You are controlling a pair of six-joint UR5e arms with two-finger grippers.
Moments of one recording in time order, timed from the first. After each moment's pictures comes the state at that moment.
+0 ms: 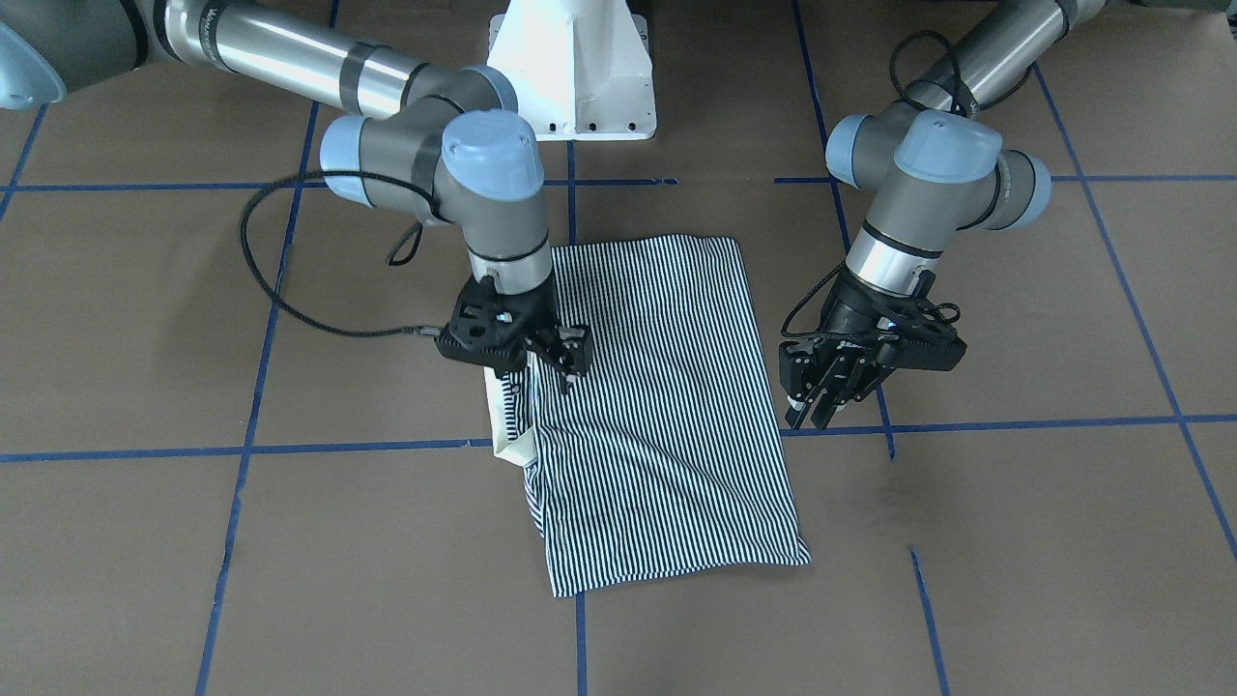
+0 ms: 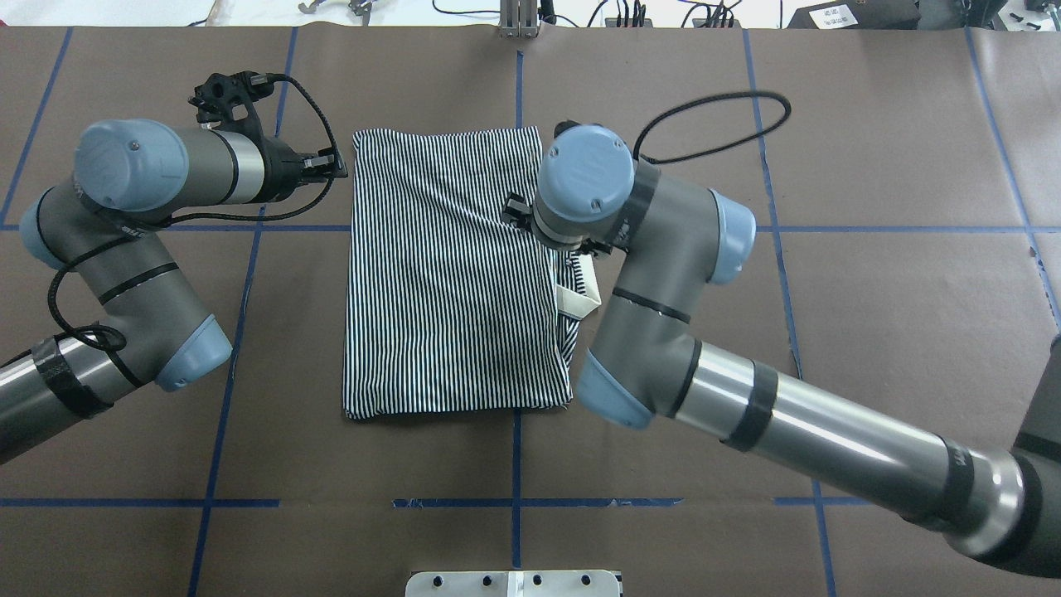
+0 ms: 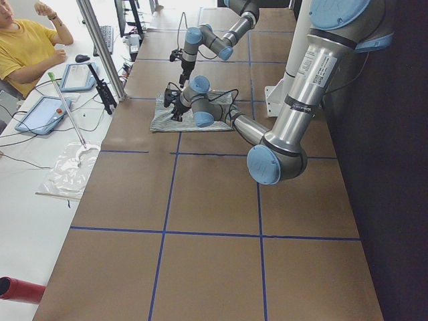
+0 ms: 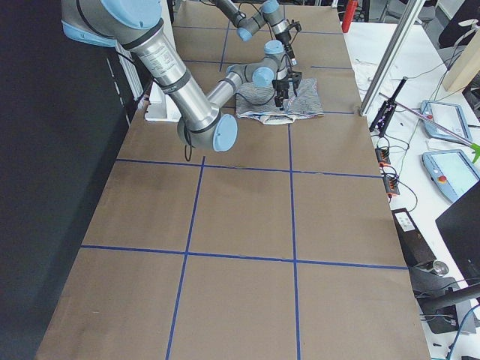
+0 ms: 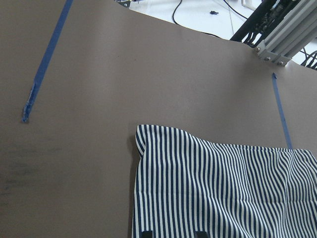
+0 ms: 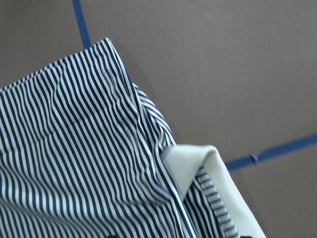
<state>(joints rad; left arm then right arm) -0.77 -2.00 -1.56 -2.32 -1.71 -1.29 0.53 -0.82 1.53 -1.42 1.68 1.63</state>
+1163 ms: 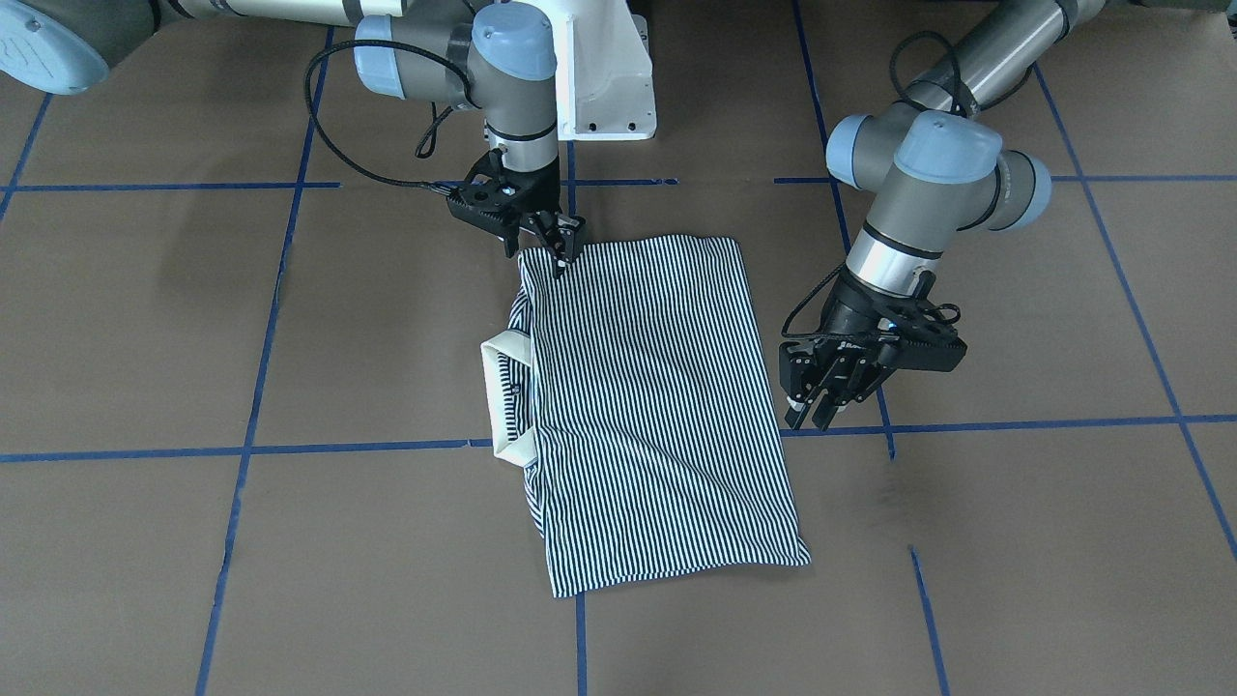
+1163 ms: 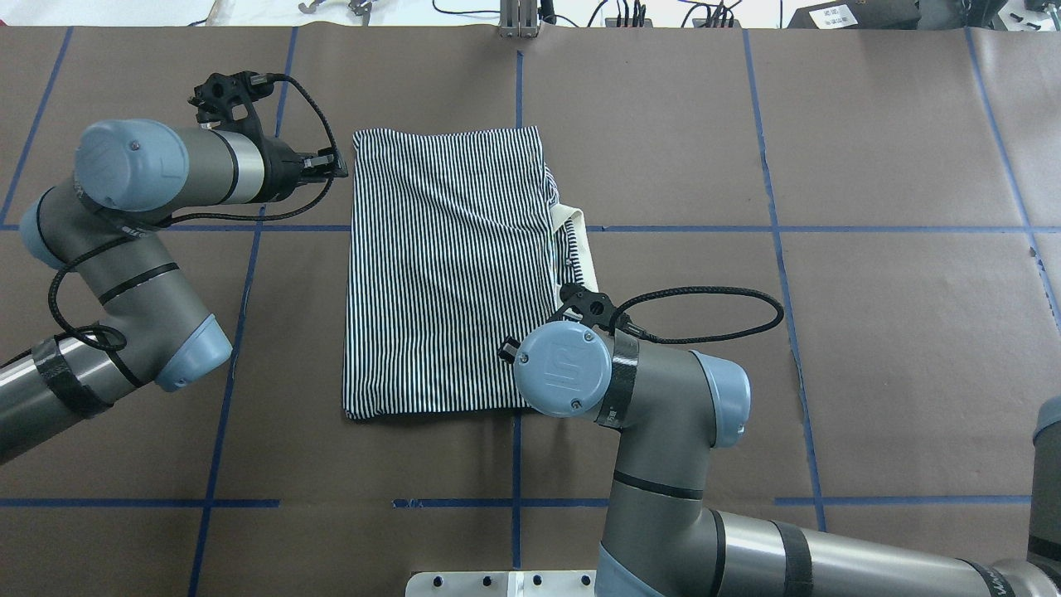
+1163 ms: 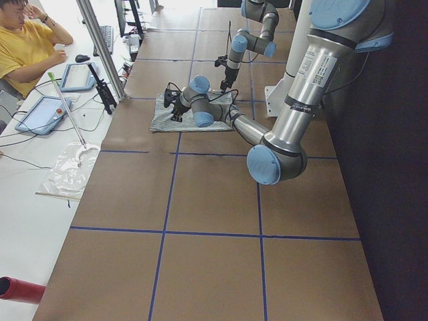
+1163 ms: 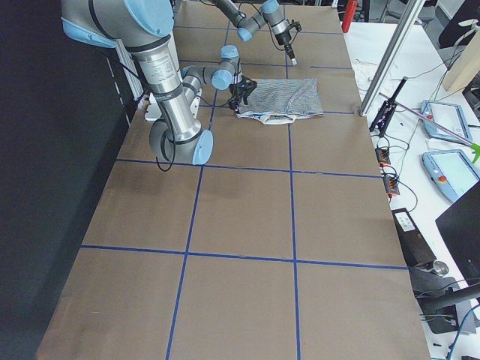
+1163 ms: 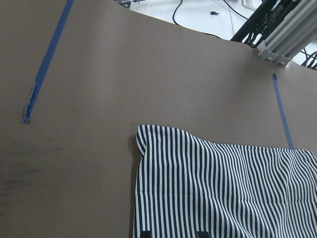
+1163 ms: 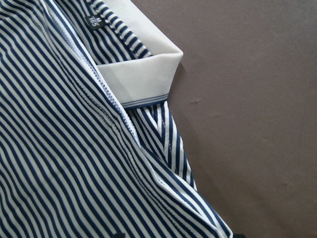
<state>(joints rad) -0.77 -2.00 -1.55 -2.32 -1.71 -1.29 0.31 -0.90 1.68 -1.57 1.59 1.93</state>
